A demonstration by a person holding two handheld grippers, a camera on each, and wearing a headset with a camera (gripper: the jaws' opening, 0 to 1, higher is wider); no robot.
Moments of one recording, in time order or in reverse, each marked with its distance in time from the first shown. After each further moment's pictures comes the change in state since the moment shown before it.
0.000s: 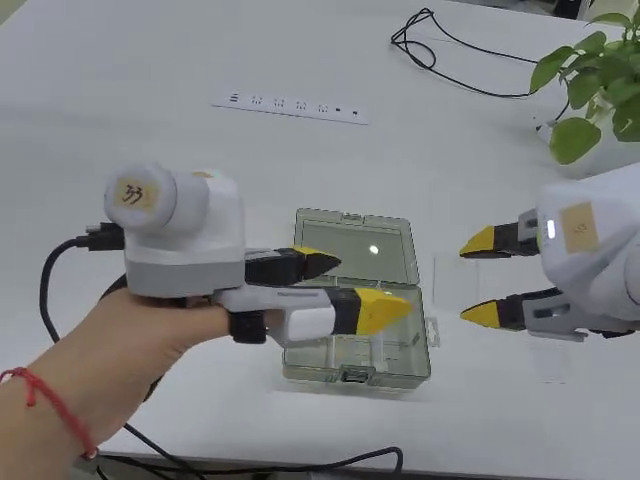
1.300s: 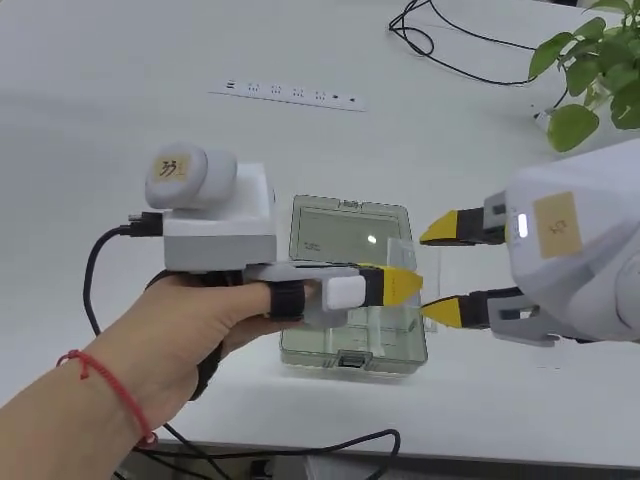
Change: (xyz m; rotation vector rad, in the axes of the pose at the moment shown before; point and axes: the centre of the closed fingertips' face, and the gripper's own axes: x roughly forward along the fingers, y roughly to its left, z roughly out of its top) left arm 0.018 -0.031 -0.010 -0.229 0.019 -0.114; right arm -0.011 0.014 0.050 -0.046 -0.052 -0.022
